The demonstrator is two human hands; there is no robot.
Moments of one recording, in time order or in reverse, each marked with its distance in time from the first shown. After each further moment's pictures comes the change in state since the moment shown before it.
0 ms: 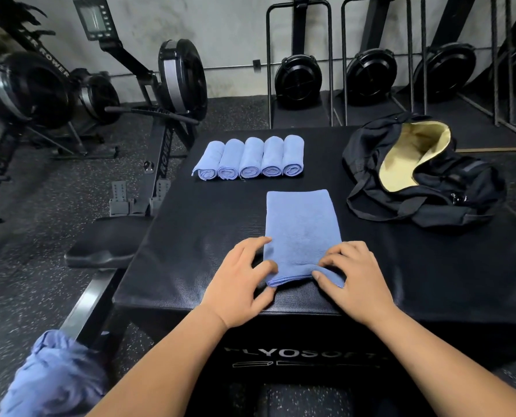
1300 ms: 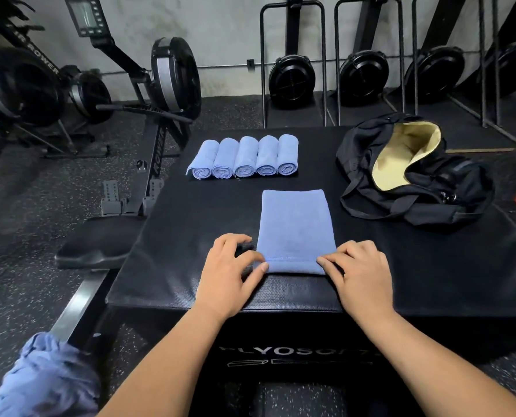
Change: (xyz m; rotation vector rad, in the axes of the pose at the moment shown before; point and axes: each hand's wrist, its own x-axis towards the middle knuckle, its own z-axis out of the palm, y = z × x) left_hand -0.001 -0.010 0.012 -0.080 0.199 -0.244; right_hand -0.006 0.002 0.000 -0.248 0.204 0.036
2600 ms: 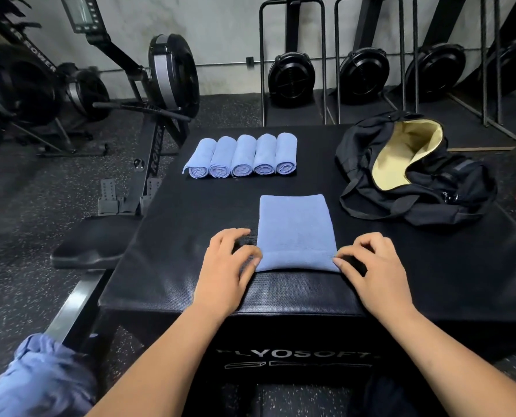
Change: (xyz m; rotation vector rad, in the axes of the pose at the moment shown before) left_hand 0.008 -0.003 0.007 -0.014 0.021 -0.013; right_hand 0.006 0.031 -0.017 0.153 -0.116 0.129
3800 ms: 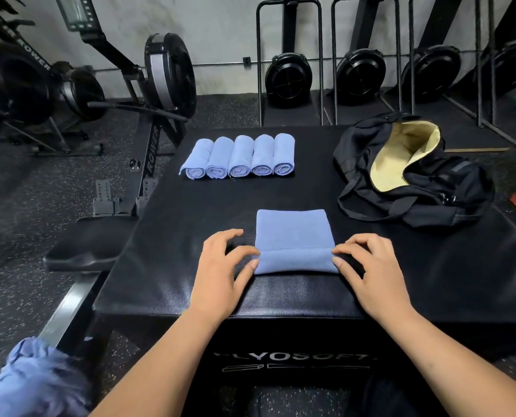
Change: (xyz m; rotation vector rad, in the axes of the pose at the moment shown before) left_hand -0.001 0.000 -0.003 -0.091 0.009 -0.087; right_hand 0.002 0.000 0.001 0.038 -0.007 -0.024
